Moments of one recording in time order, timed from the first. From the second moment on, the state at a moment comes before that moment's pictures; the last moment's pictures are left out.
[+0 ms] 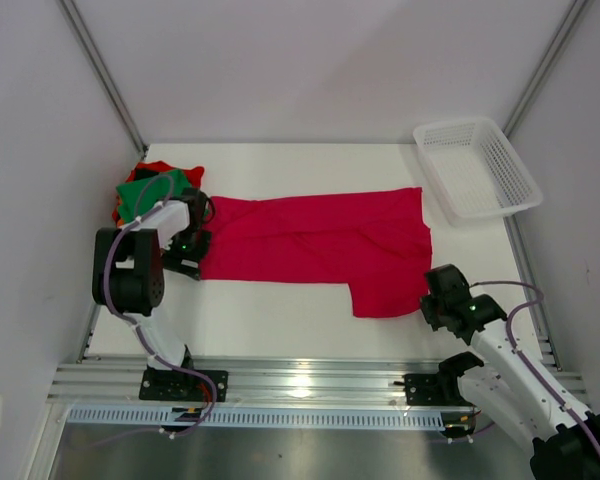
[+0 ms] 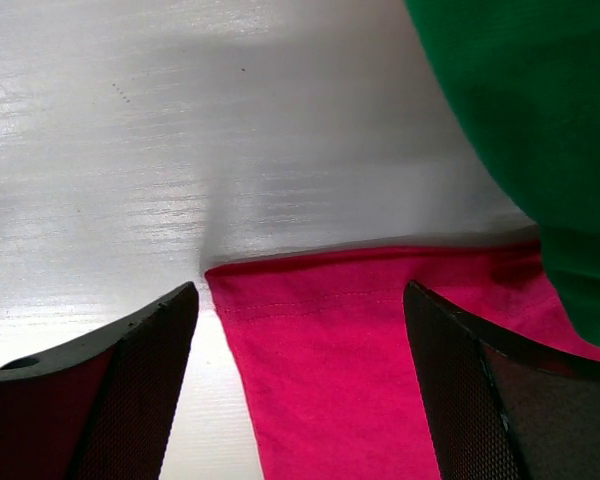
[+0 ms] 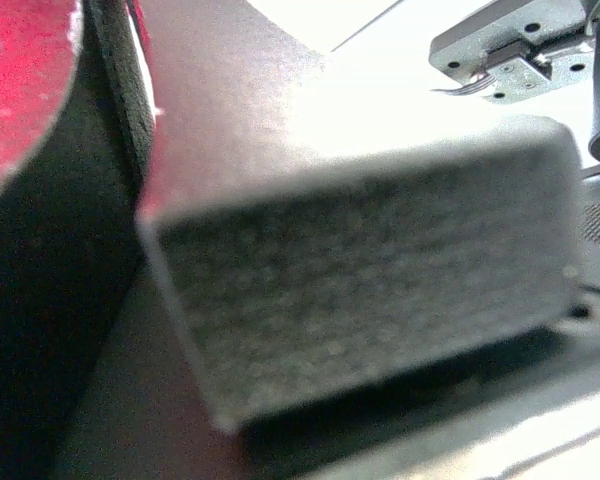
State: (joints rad) left arm -0.03 1.79 1.15 -0.92 -0.31 -1.50; right arm 0.38 0.76 0.51 -0.86 0.35 1.59
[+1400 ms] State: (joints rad) left arm 0.04 1.81 1.16 -0.95 -0.16 -1.44; right arm 0.38 0.73 0.50 -0.83 0.33 1.63
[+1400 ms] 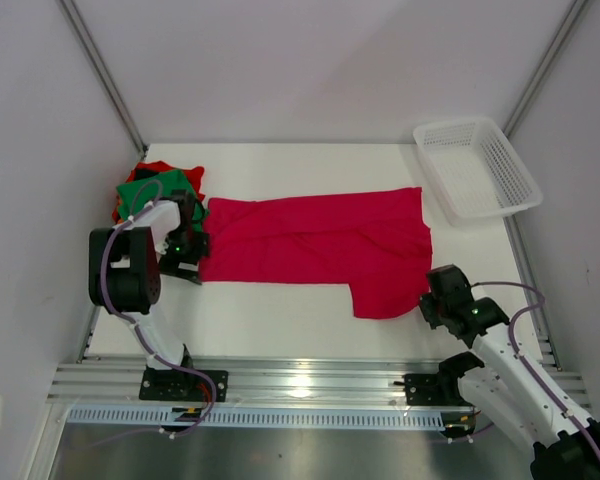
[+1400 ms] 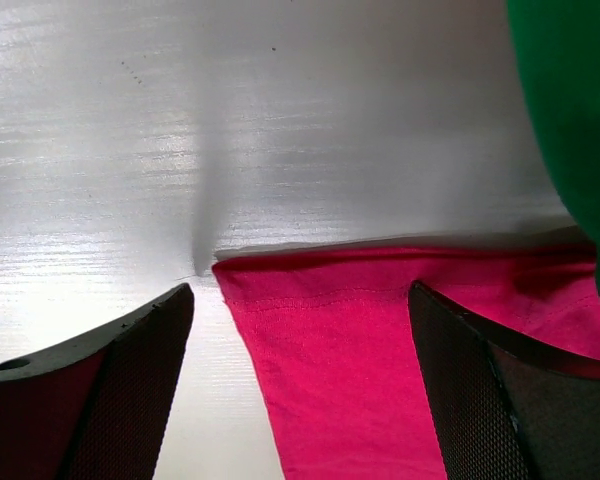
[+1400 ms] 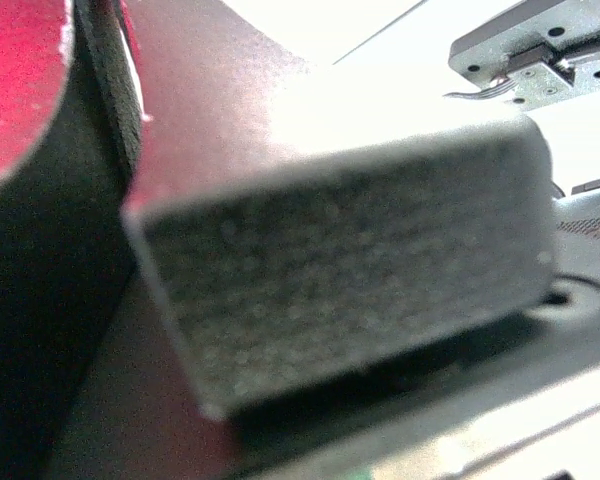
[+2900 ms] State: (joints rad) left arm 0.03 1.71 1.27 -0.91 -0.16 -1.19; right arm 0.38 0.76 0.50 -0.79 0.39 1.53
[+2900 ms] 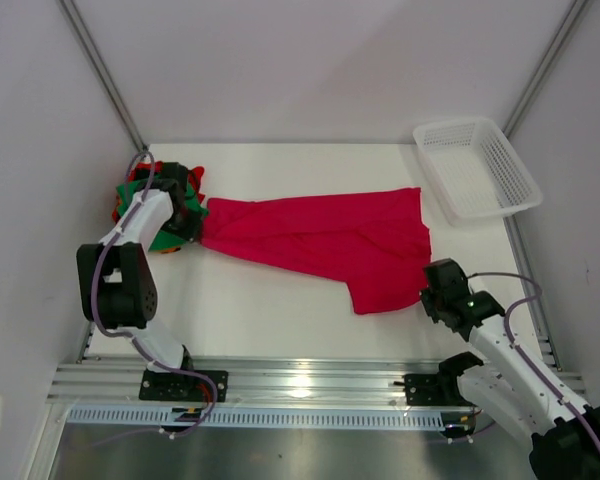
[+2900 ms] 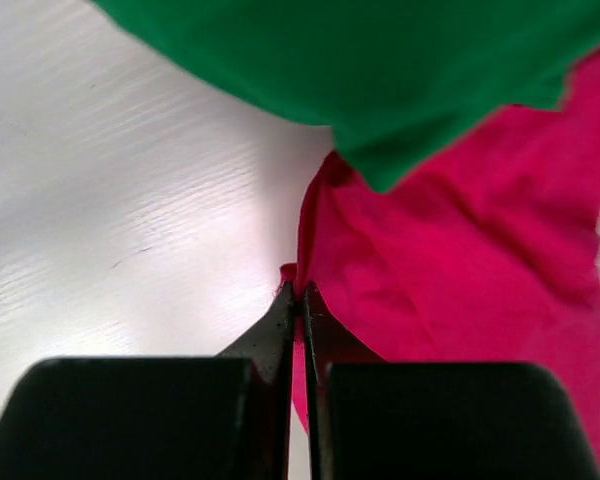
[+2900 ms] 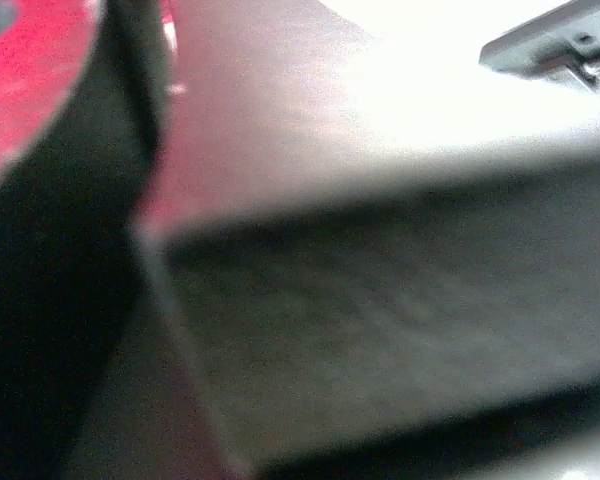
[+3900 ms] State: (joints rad) left arm 0.02 1.88 1.66 -1.02 -0.12 -1.00; right arm 0.14 1.50 1.18 -0.31 0.51 0.84
